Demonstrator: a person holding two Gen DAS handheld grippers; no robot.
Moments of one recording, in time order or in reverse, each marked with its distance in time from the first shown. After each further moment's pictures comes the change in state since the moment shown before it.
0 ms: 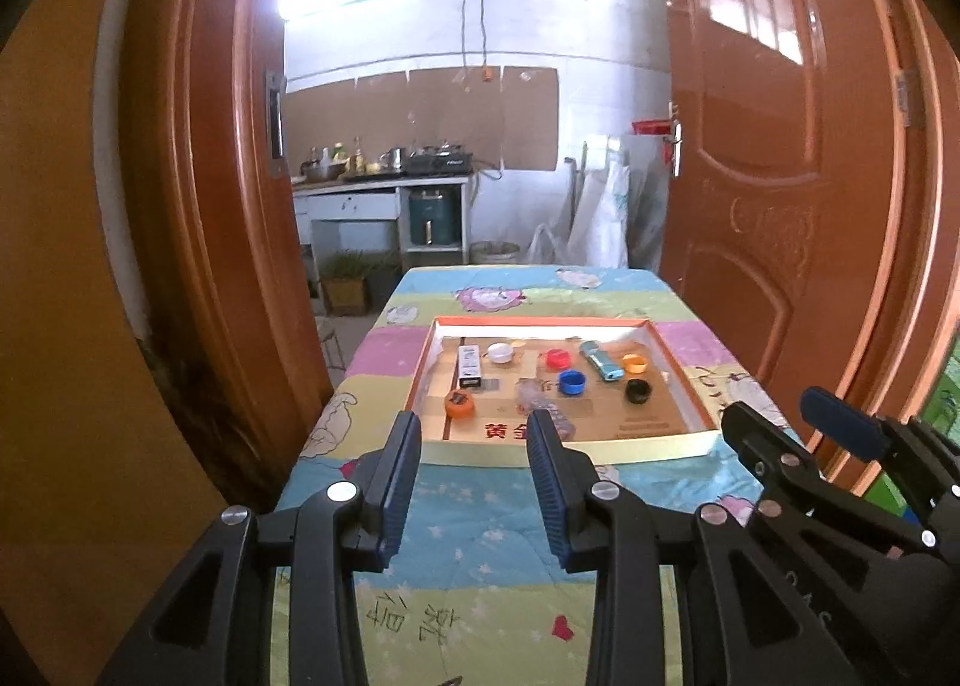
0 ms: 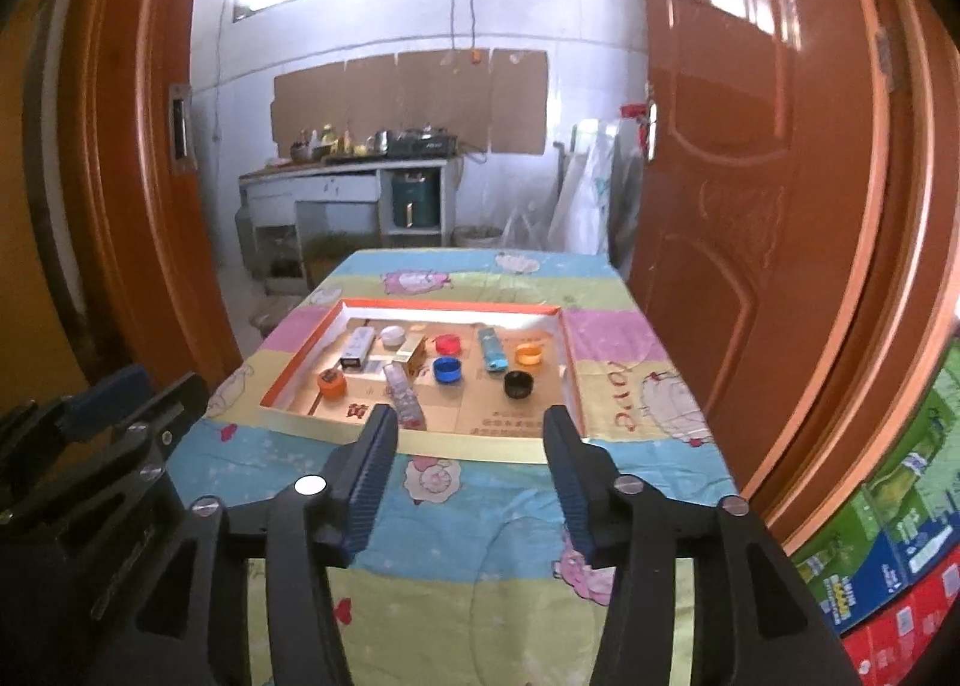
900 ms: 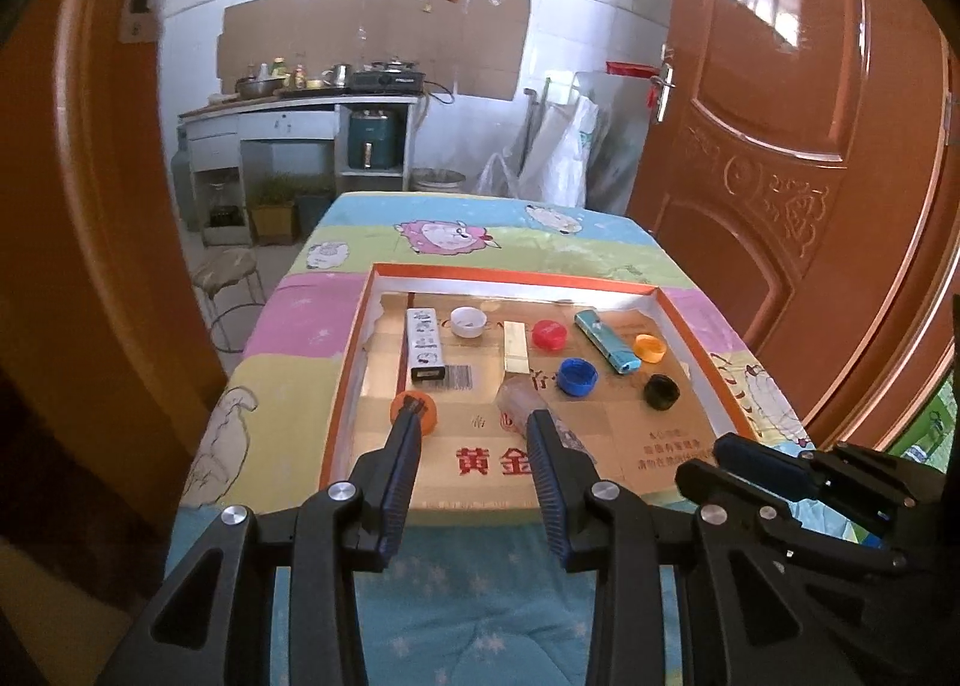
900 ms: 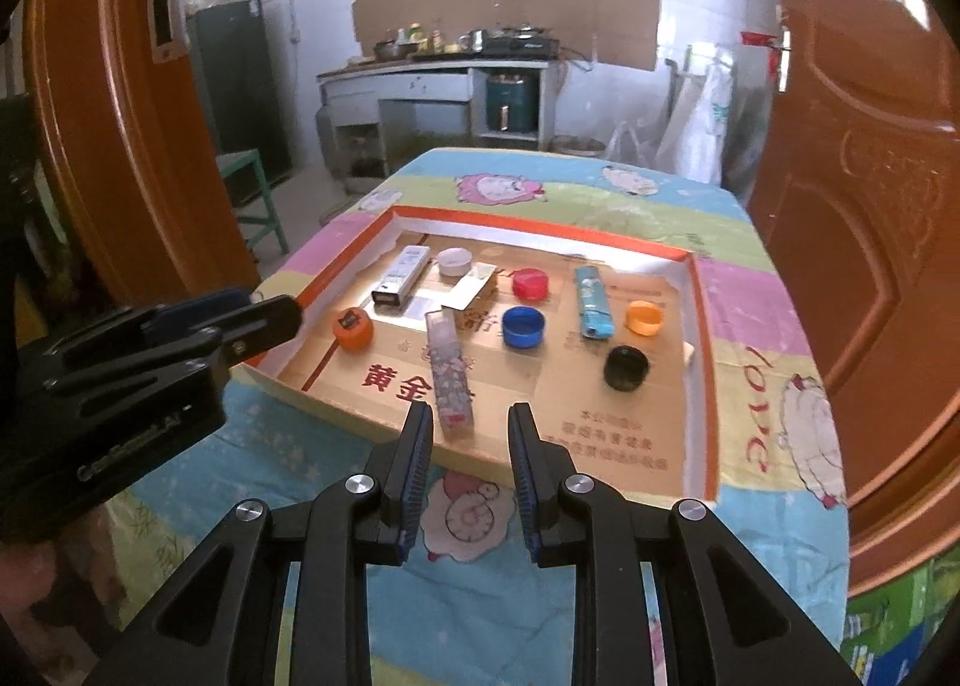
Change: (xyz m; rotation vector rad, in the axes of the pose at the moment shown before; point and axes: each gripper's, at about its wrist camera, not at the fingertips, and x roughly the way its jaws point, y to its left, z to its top) left arm 0.150 0.023 0.020 -0.052 0.193 -0.165; right arm 0.149 0.004 0.013 -0.106 0.250 0.239
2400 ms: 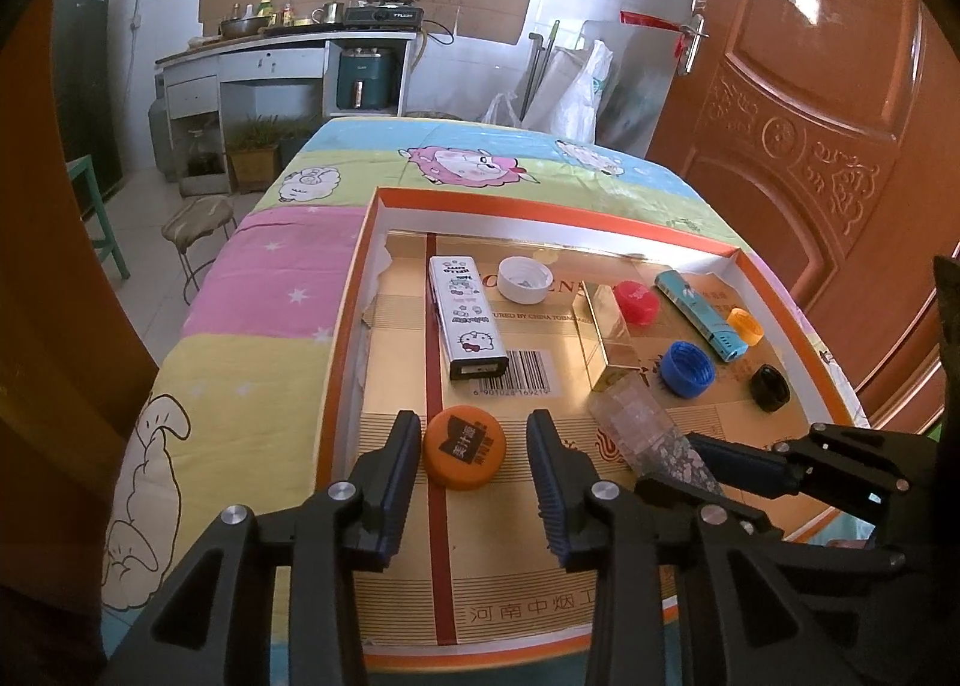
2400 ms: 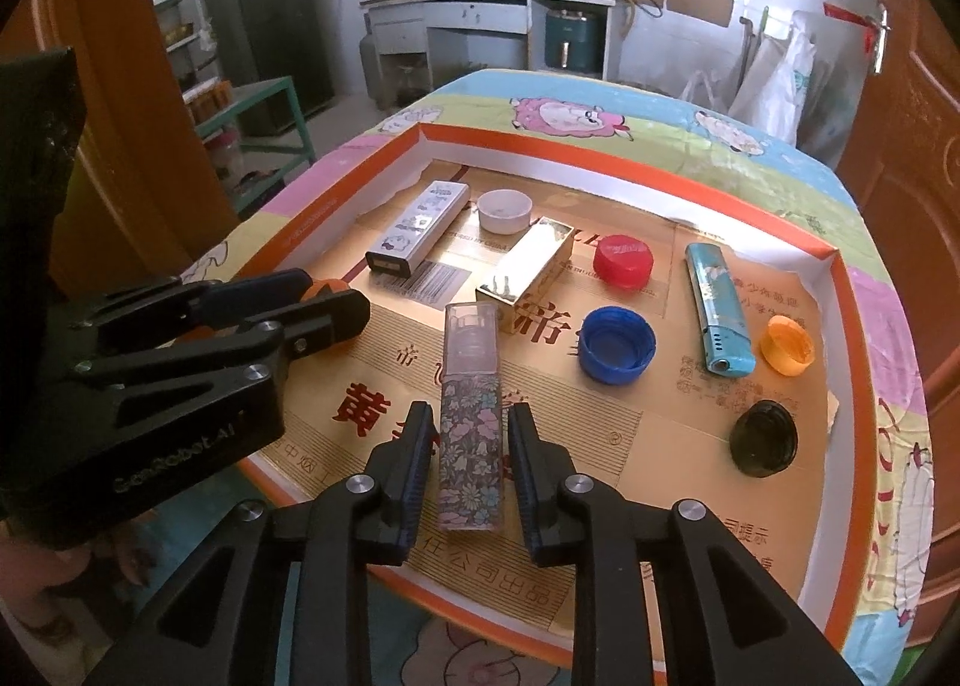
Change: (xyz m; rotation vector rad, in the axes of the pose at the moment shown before) left arm 0.117 0.044 0.008 -0.016 0.139 -0.057; right arm 0.127 0.013 0.026 -0.095 0.168 0.119
